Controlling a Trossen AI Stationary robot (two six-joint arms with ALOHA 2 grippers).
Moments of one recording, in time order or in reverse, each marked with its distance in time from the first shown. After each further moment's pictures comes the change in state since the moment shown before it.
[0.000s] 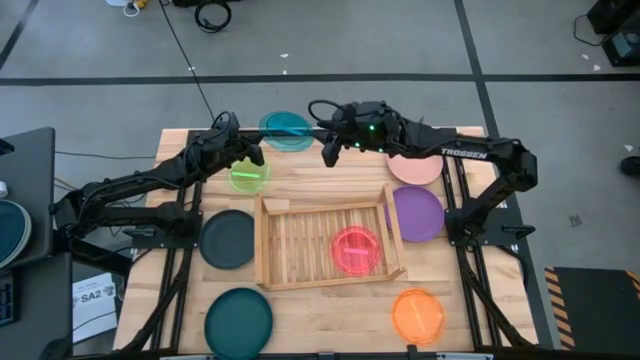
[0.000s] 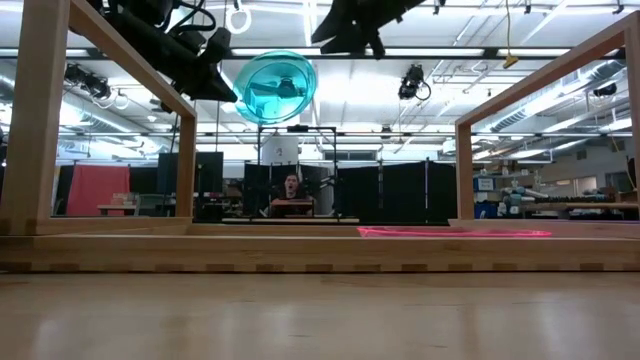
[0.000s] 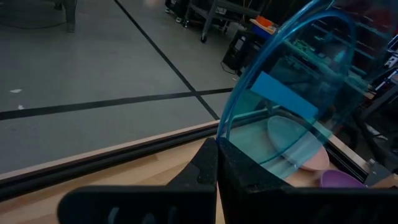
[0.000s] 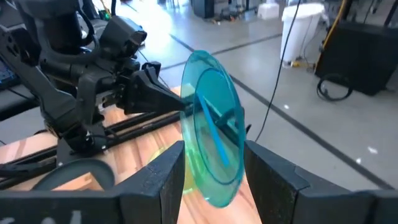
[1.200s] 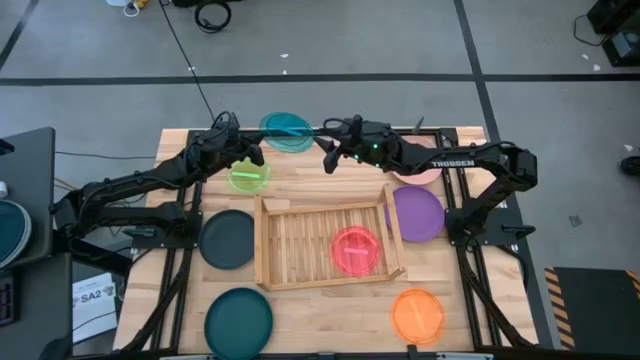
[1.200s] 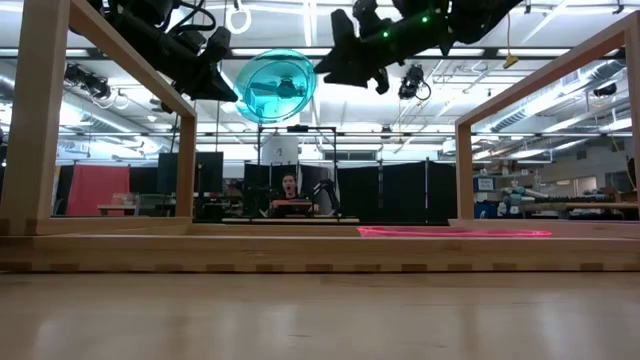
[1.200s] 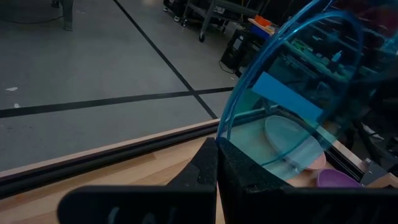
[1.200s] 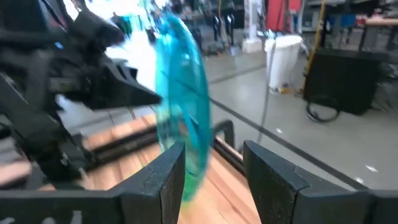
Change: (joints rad) left arm -0.001 0.000 0.000 0.000 0.008 -0.008; right arm -0.022 0.003 -0.347 0.515 0.048 0.008
